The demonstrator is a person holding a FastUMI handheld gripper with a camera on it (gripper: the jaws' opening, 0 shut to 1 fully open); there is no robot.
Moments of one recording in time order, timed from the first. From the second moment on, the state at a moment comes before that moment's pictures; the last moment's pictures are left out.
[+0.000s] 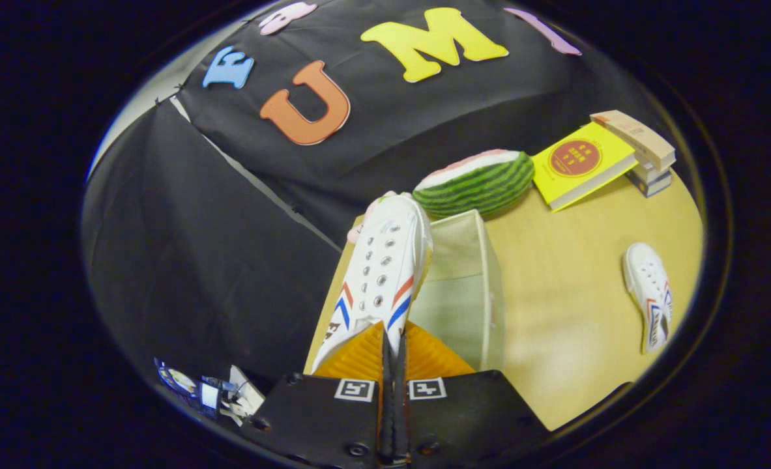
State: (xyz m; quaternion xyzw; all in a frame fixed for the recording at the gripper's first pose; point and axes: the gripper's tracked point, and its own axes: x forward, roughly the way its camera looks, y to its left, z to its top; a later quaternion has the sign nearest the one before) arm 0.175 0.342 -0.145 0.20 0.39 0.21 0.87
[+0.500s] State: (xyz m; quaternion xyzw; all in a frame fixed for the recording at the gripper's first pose) arm 0.185 0.383 -0.209 0.16 0.39 0.15 0.89
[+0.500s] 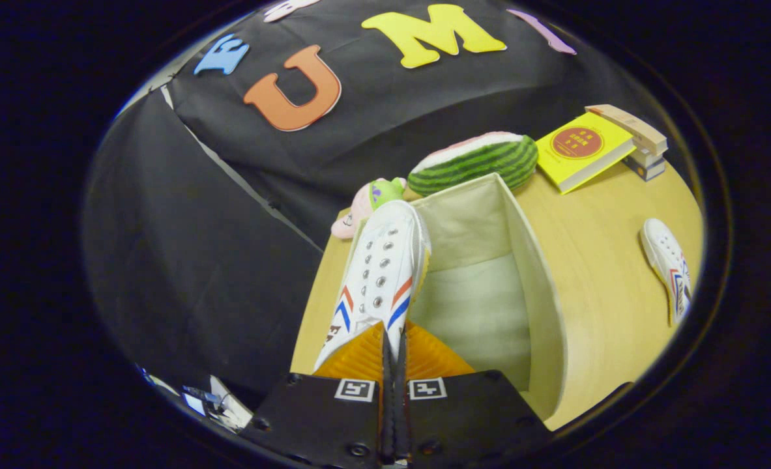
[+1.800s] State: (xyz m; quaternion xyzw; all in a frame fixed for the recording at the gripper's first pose) arm 0.186 0.019 -0.191 -0.11 0.39 -0.03 0.91
